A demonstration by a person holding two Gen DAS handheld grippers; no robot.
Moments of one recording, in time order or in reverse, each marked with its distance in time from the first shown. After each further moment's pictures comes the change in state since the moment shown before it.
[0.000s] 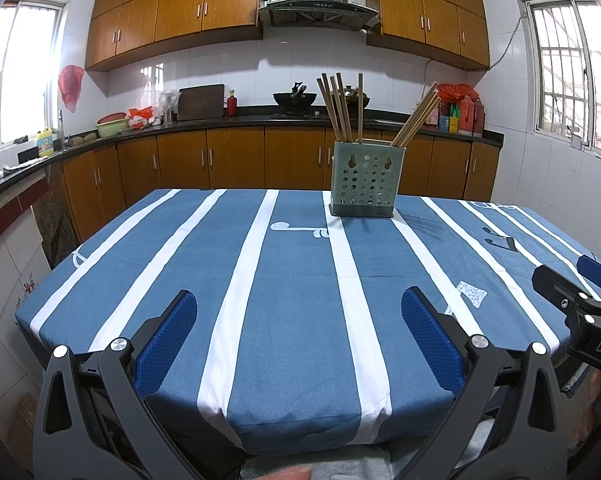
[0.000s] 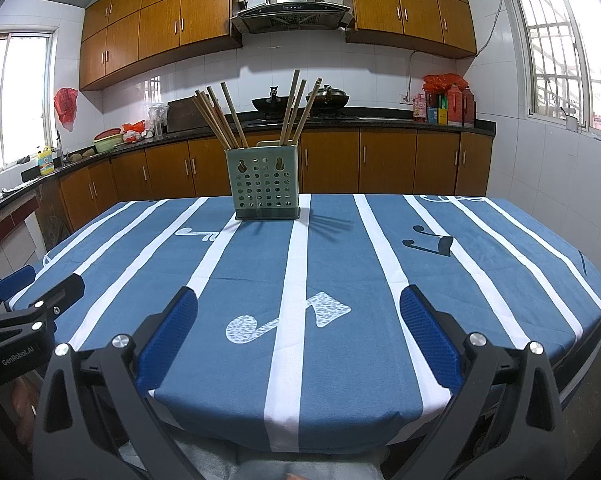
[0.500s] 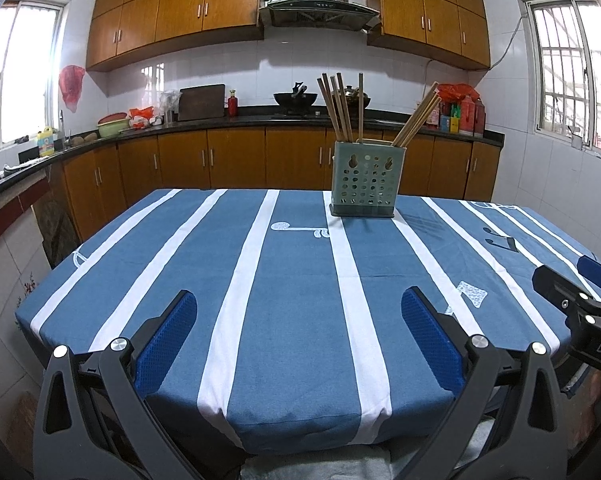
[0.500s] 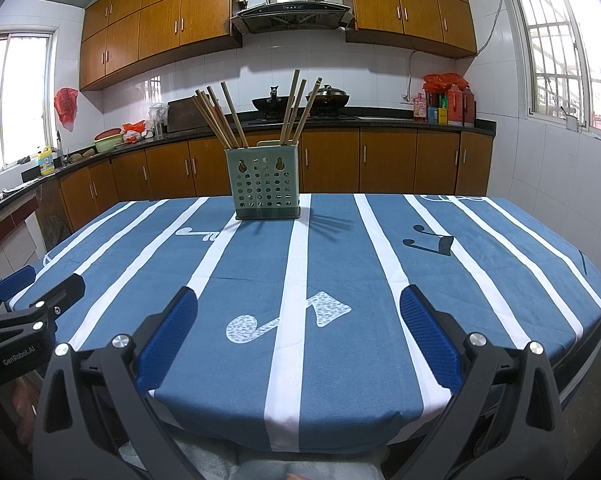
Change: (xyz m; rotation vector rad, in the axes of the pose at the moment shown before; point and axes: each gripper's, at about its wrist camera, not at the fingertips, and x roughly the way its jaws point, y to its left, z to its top) left arm -0.002 0.001 -0.008 -0.001 0.003 -0.001; right arm 0.000 0.000 0.001 0.001 0.000 0.000
